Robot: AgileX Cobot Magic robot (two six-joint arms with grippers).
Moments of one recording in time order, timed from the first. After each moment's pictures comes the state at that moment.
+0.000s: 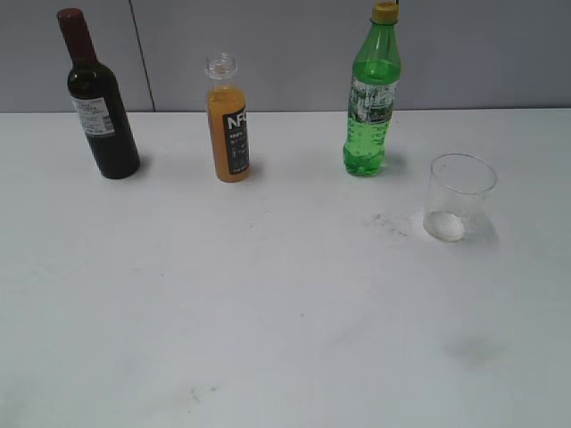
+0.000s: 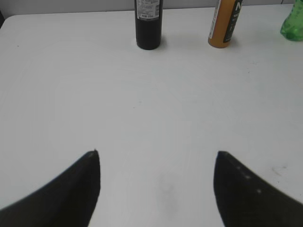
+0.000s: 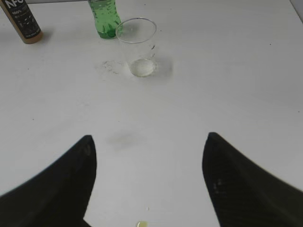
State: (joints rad) left arm -0.06 -0.01 -0.49 -0.17 1.09 0.14; right arm 0.07 -0.01 -0.50 0.09 1.04 -0.06
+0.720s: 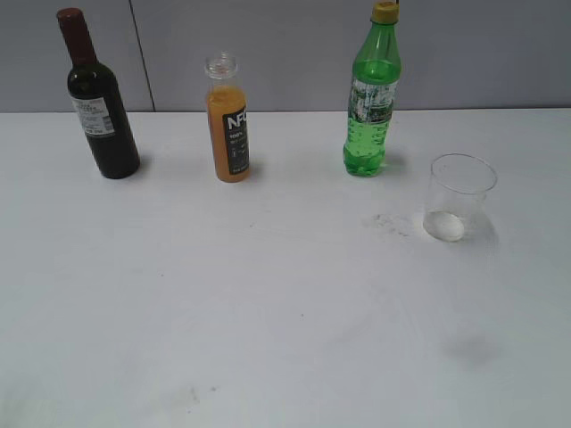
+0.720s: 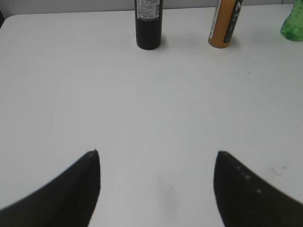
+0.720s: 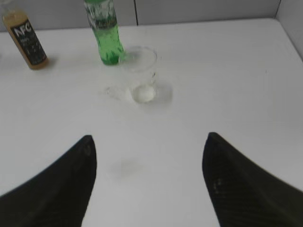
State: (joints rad) left arm -0.06 -0.01 -0.49 -0.17 1.09 0.14; right arm 0.07 -0.01 -0.51 0.09 1.01 -0.06
